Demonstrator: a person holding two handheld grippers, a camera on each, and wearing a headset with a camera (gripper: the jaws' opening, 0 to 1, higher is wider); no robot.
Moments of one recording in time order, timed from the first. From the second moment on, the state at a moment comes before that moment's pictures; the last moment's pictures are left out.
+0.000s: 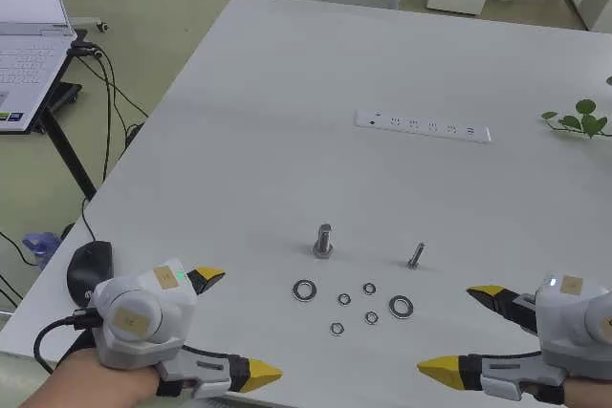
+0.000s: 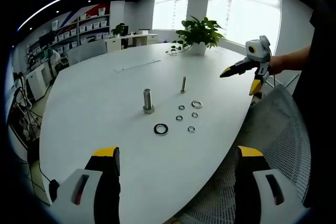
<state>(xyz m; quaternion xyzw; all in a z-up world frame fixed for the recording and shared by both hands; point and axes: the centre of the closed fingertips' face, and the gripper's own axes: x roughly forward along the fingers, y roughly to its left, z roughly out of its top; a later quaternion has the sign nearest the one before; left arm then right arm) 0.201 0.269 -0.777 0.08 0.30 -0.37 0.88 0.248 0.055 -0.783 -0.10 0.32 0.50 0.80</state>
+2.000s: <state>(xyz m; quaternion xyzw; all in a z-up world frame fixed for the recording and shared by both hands) 0.202 0.259 -0.784 0.12 0.30 -0.41 0.86 0.270 0.117 -0.825 -0.34 0.37 0.58 0.64</state>
